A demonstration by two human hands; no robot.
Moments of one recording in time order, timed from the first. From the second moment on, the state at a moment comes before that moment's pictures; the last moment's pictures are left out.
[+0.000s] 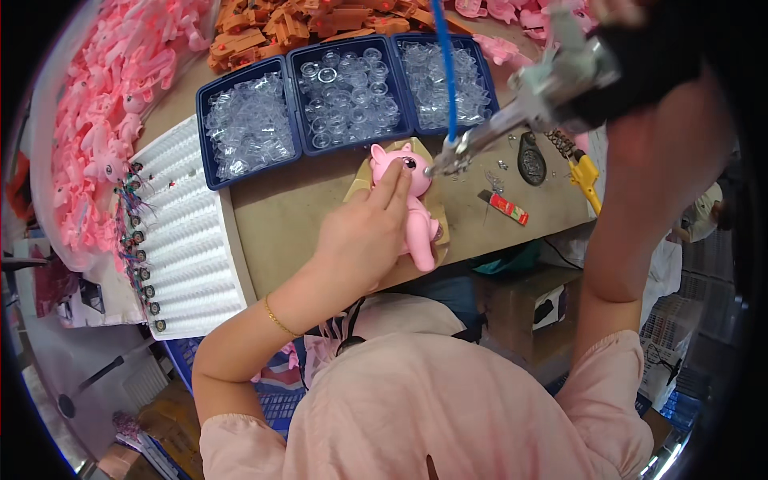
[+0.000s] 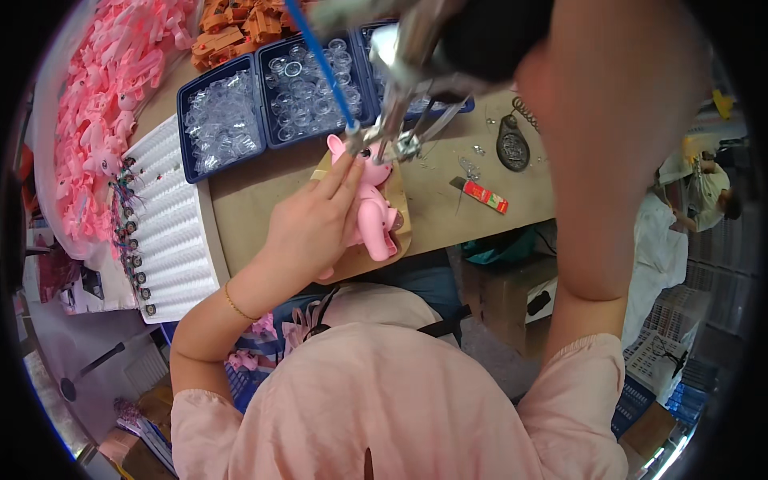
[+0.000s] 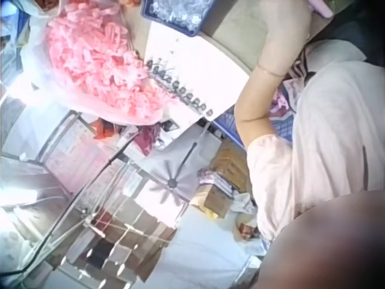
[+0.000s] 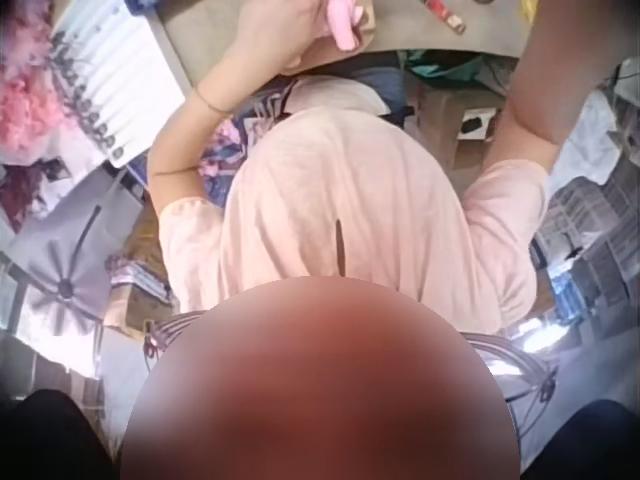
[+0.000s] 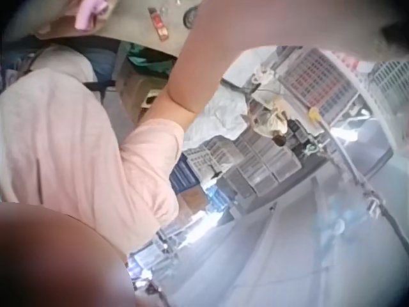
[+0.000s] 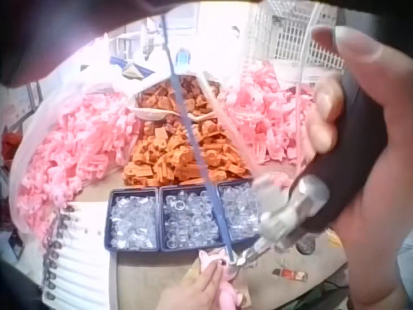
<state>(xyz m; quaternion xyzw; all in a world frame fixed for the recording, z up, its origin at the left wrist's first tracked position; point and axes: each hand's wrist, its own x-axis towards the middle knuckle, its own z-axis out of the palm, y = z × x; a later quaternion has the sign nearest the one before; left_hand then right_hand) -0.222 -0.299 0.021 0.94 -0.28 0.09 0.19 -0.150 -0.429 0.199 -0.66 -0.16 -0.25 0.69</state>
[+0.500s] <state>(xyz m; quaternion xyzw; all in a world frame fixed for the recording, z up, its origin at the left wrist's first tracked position) -0.231 -0.301 0.022 0.95 -0.23 0.09 0.18 -0.180 -0.425 0.171 -0.65 -0.04 -0.26 0.71</state>
